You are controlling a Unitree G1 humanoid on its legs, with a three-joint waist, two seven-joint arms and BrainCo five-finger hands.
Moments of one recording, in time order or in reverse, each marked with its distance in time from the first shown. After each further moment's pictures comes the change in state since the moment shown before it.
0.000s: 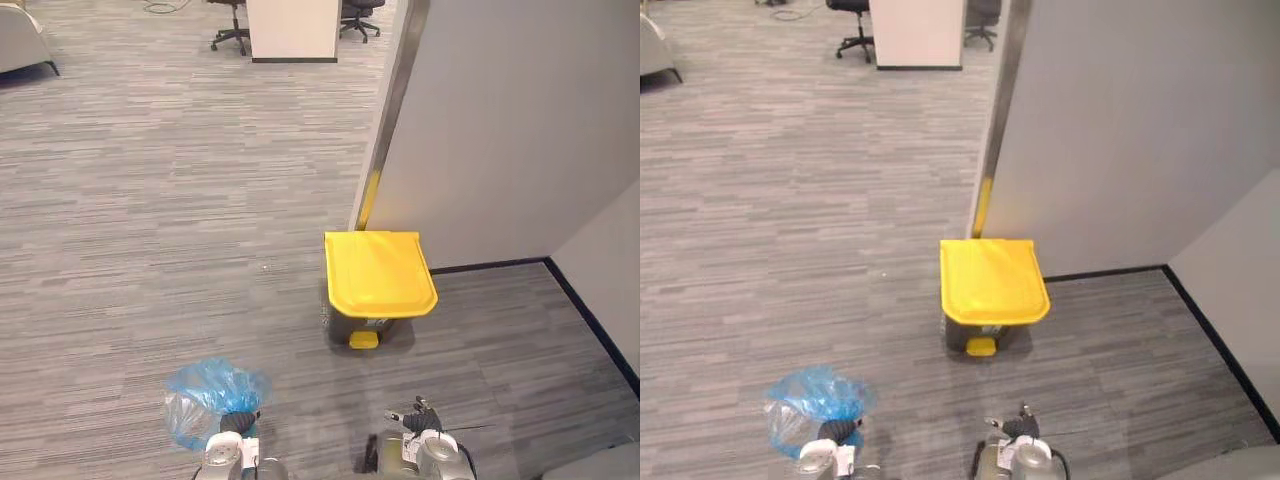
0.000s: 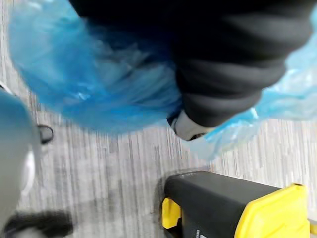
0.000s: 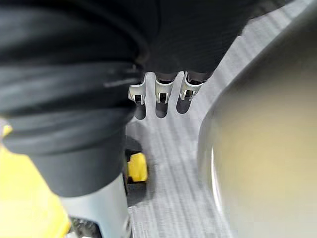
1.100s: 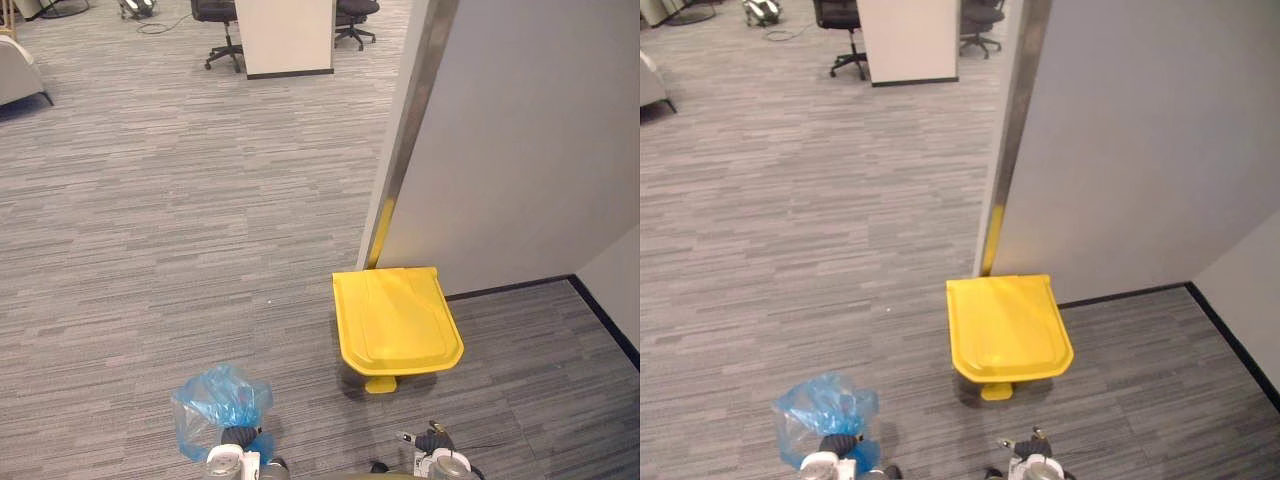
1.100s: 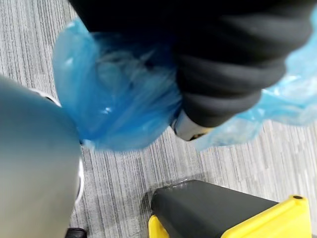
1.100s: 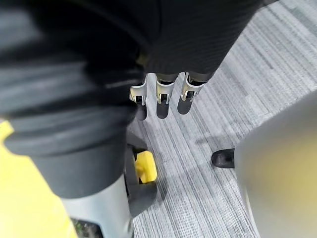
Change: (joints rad) left arm 0.001 0.013 -0.003 0.074 0.022 -0.001 -0.008; right arm 0.001 -0.030 -0.039 0.081 0.006 0.006 -0.004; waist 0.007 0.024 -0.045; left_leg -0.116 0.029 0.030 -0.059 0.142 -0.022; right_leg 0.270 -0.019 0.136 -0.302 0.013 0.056
